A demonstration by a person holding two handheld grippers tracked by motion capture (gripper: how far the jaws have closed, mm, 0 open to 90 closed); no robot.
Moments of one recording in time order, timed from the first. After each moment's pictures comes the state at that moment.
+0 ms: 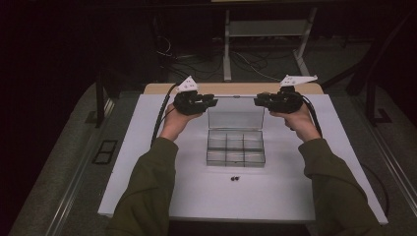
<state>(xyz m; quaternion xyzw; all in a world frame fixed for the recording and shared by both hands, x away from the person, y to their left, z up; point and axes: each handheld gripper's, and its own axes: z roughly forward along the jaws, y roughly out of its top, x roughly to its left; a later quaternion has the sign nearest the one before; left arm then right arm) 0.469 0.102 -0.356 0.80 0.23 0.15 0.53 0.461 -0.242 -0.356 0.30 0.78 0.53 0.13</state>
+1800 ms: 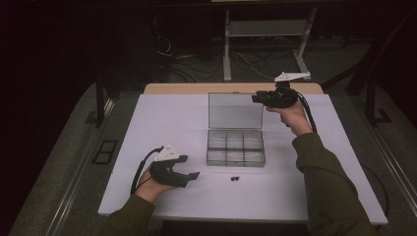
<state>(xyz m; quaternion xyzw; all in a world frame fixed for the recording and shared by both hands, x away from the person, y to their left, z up) 0.296 0.162 -0.430 0.84 0.29 0.09 0.45 0.490 -0.237 -0.369 0.35 0.77 0.51 0.12</state>
